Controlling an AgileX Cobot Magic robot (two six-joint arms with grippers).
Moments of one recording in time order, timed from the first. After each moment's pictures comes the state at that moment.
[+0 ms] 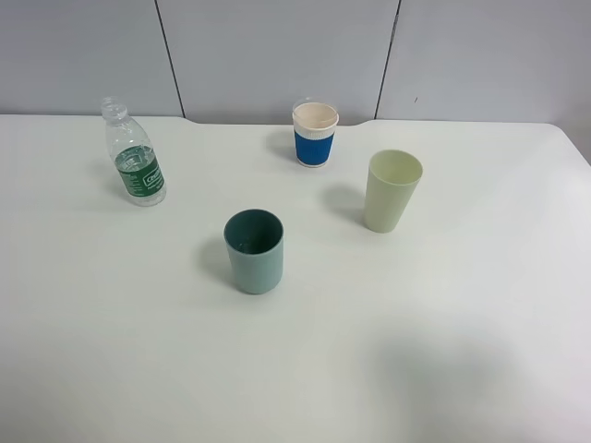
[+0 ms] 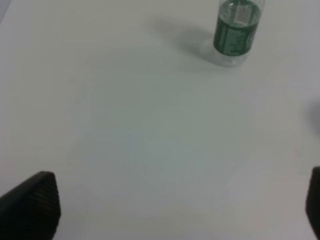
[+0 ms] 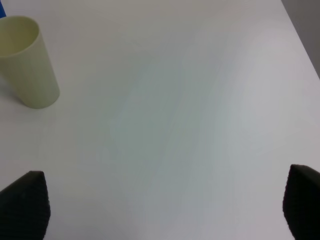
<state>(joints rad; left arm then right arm) 0.02 -0.01 -0.50 0.03 1.05 -0.04 -0.07 0.00 -0.50 0.02 1.07 -0.06</state>
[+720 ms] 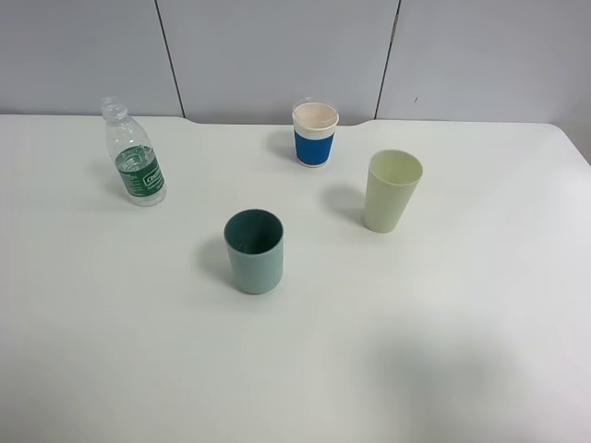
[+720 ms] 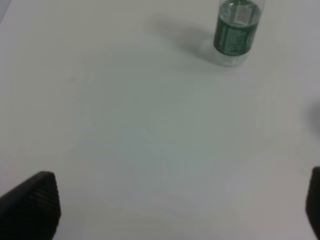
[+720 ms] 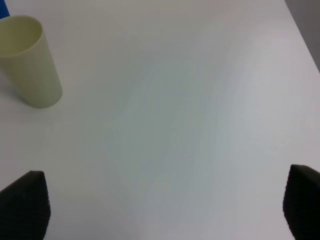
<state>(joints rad) 0.02 -0.01 -0.50 0.03 1.05 -0.04 -0.06 0.00 -0.50 0.02 1.07 -0.05</state>
